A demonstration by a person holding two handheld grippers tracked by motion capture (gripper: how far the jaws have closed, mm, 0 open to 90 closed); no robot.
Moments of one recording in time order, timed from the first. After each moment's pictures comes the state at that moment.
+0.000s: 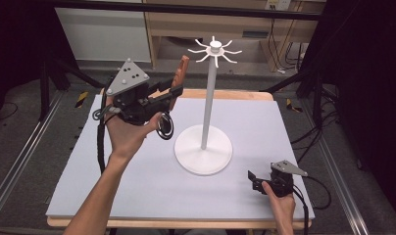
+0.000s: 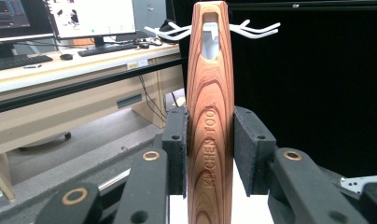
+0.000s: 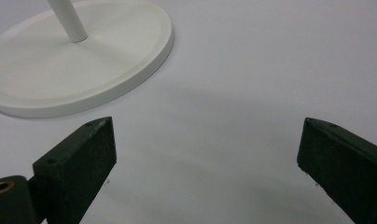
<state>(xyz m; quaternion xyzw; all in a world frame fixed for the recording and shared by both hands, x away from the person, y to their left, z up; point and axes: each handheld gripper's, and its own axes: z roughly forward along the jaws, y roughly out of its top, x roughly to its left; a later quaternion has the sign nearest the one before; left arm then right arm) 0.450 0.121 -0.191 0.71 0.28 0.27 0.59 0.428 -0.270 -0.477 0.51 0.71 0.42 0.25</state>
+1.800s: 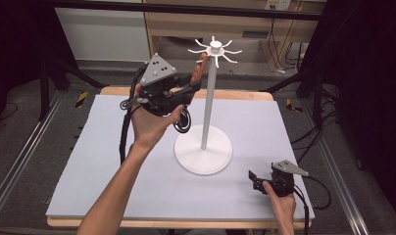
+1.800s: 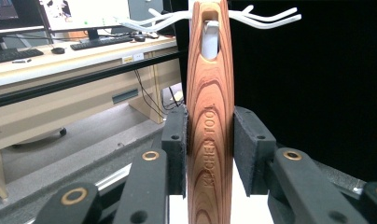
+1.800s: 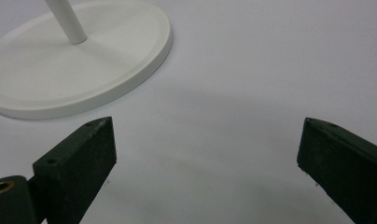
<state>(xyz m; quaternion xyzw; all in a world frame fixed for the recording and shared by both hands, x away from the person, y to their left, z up) 0.477 0.084 -0.198 0.72 0.28 0.27 0.58 0.429 -0.272 -0.477 0.52 0.70 0.42 0.25</state>
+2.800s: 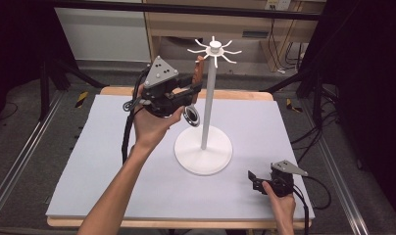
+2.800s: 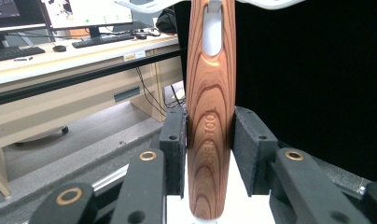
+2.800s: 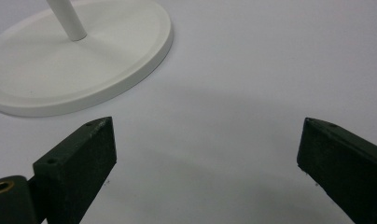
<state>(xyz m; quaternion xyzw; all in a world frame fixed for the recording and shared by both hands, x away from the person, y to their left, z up) 0.481 0.082 -0.206 0.72 0.28 0.27 0.57 0.429 -0.272 -0.478 0.52 0.70 0.42 0.25</state>
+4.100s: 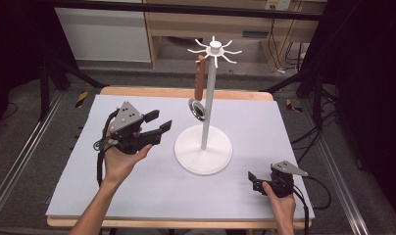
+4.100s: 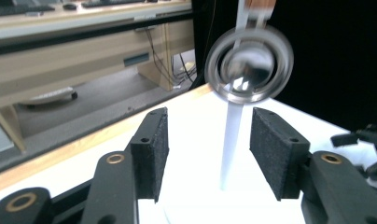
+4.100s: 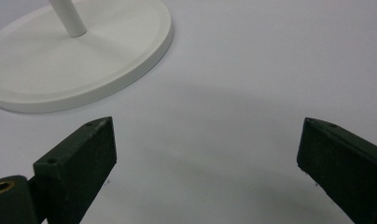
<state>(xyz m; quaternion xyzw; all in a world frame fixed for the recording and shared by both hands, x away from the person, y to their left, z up) 0.453 0.158 -0.298 0.74 0.32 0.26 0.54 0.428 -0.272 -0.480 0.52 0.71 0.42 0.25</state>
